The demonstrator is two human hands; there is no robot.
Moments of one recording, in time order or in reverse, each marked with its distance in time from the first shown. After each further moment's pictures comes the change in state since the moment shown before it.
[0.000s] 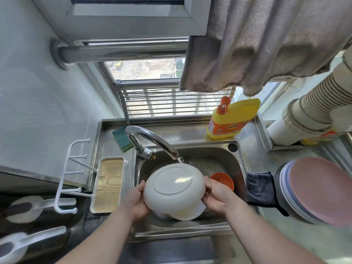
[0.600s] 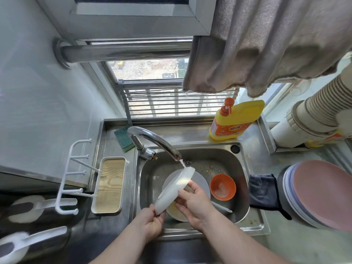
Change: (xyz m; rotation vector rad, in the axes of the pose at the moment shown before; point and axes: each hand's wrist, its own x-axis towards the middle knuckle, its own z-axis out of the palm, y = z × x) left_hand 0.008 -0.048 0.001 -0.302 0.311 0.041; right_hand -0.003 0.063 0.039 -0.216 -0.078 -0.128
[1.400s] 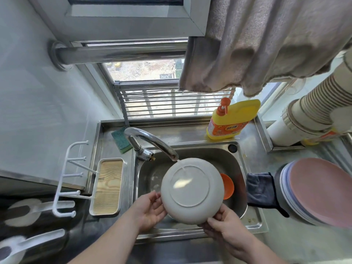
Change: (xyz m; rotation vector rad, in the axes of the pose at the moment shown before) left_hand -0.009 0.021 0.012 0.485 -0.119 -0.052; right_hand -0.033 0.015 -0.116 -0.273 -0.067 -0.068
